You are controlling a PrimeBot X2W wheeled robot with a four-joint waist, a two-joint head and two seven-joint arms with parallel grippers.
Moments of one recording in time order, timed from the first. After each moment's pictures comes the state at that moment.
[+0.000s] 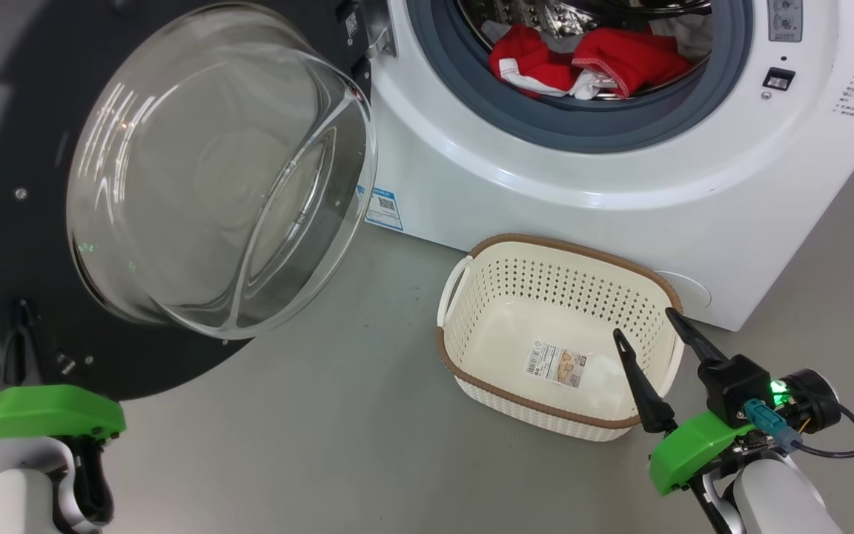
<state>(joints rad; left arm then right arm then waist) -0.41 0.12 0.20 0.54 -0.43 0.07 -0.25 -0.24 -0.08 0.09 0.47 0.04 0.12 -0.26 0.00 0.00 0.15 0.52</state>
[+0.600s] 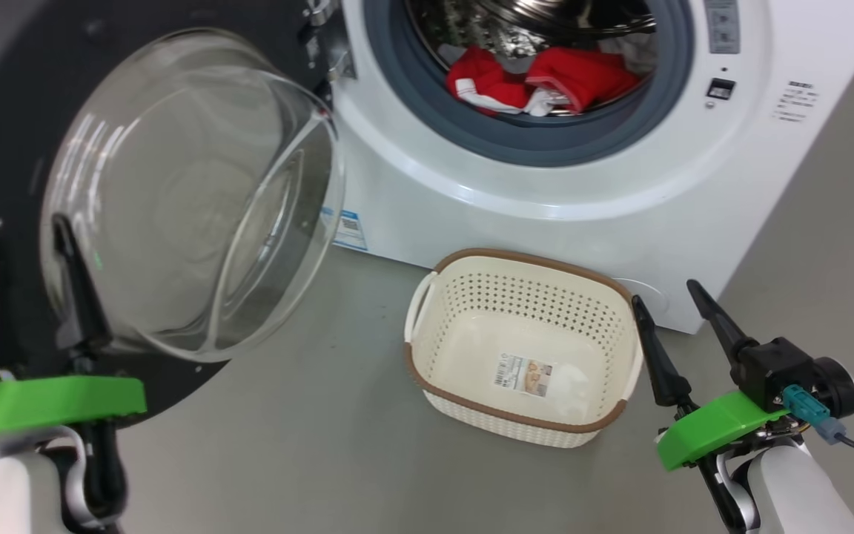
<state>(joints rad) -0.36 0.06 0.20 0.21 -0.40 -0.04 -0.25 -0.23 -0.06 0.04 0.38 0.14 0.12 -0.26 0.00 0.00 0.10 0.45</state>
